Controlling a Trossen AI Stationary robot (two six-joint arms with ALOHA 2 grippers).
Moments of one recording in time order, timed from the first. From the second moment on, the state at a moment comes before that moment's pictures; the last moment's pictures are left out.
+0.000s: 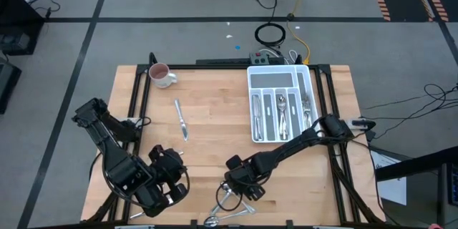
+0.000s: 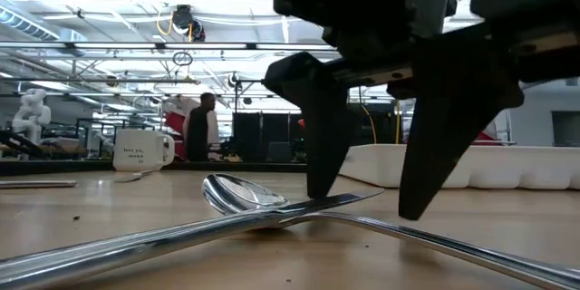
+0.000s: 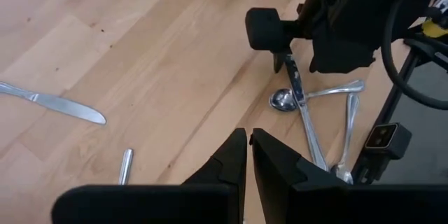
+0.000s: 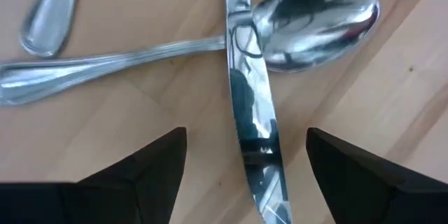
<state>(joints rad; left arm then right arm) -0.83 1.64 1.68 -1.37 -0.58 -1.41 0.41 2.14 1.53 -0.61 -0.07 -0.22</state>
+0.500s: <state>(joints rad) -0.83 1.64 1.68 -1.40 -0.60 -1.41 0.42 2.21 1.54 -0.63 -0.04 -0.19</state>
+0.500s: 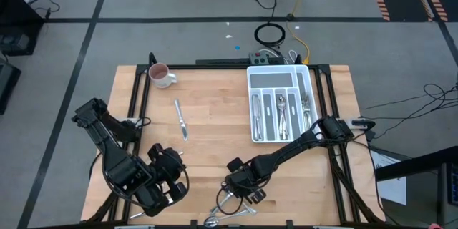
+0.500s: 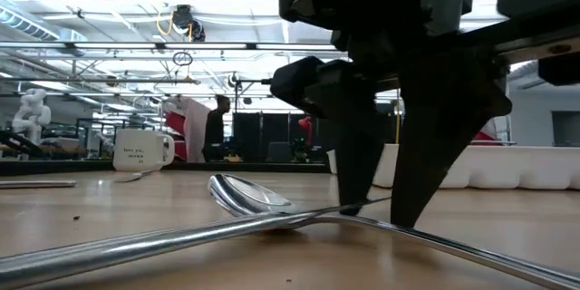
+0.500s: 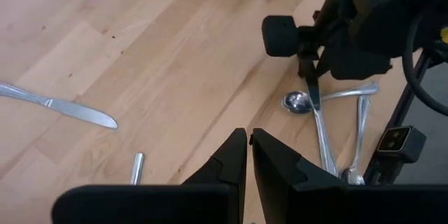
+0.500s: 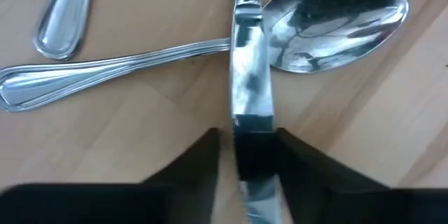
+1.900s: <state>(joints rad) -0.83 1.64 1.68 -1.40 -0.67 -1.40 0.40 1.78 1.53 -0.75 0.45 0.04</state>
